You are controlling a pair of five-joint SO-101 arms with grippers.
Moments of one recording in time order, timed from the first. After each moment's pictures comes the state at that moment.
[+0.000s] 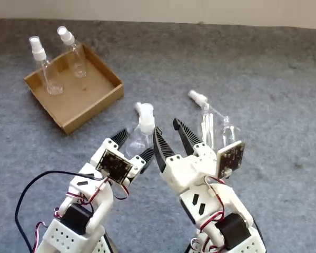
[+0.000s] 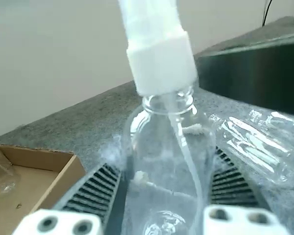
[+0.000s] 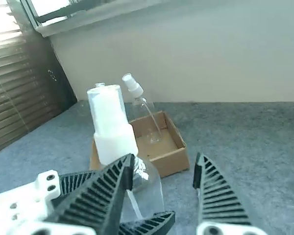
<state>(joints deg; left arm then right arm) 24.0 -103.4 96.0 25.5 -5.1 -35.3 -104.6 81.3 32.9 -15.1</state>
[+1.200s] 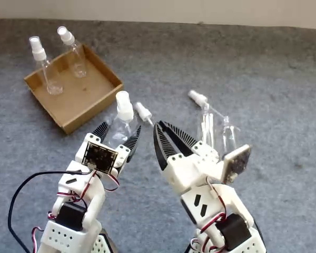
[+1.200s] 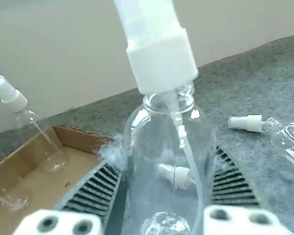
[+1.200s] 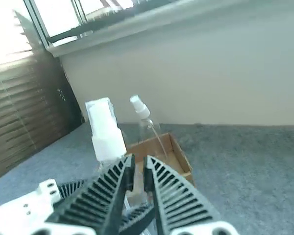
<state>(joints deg) 13.4 -103.4 96.0 24.5 -5.2 -35.4 -105.0 81.7 24.4 -15.1</state>
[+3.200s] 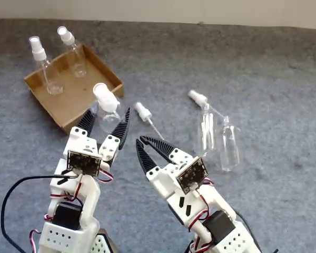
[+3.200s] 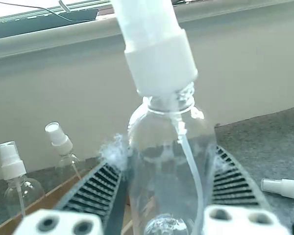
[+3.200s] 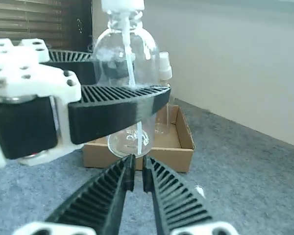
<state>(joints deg) 8.5 -103.4 93.8 12.1 -4.6 -42.8 -104.9 95.6 18.6 7.0</state>
